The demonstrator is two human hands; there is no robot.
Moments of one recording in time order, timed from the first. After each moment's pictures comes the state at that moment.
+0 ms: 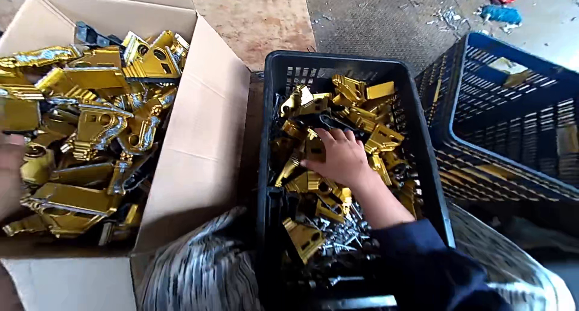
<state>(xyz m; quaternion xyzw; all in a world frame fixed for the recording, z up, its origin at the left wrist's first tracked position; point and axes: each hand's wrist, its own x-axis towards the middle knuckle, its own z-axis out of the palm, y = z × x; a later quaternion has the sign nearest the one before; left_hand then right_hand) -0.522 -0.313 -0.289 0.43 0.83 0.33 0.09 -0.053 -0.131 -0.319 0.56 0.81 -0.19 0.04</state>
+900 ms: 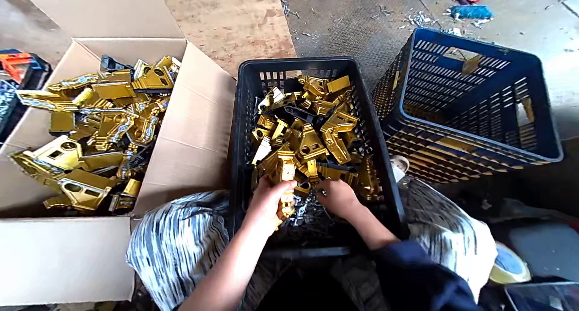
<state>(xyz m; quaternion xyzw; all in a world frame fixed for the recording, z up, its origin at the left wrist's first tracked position) -0.109 -0.318 -0.307 0.15 0.54 0.54 0.63 0.083 -0.245 -0.367 0.53 0.77 -0.34 0.08</state>
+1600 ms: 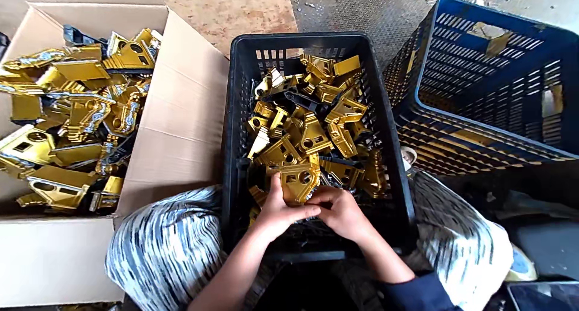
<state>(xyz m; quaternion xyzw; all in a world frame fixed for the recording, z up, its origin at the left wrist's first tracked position) -0.105 -0.325 -0.357 0.34 0.55 0.44 0.62 0.084 -0.288 -0.357 0.45 0.72 -0.49 -0.21</state>
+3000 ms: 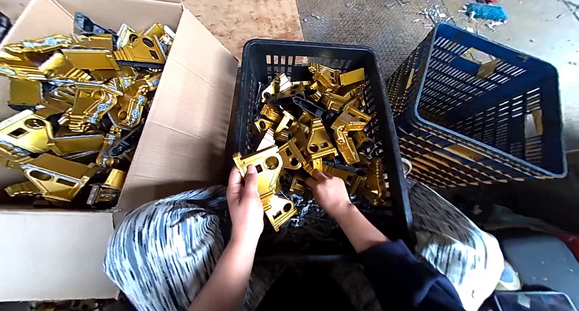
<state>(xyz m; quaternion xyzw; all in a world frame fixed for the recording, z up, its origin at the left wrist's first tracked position) -0.136 -0.319 -0.341 0.22 0.57 0.70 0.36 0.050 -0.241 -0.410 0.44 0.88 -0.14 -0.02</state>
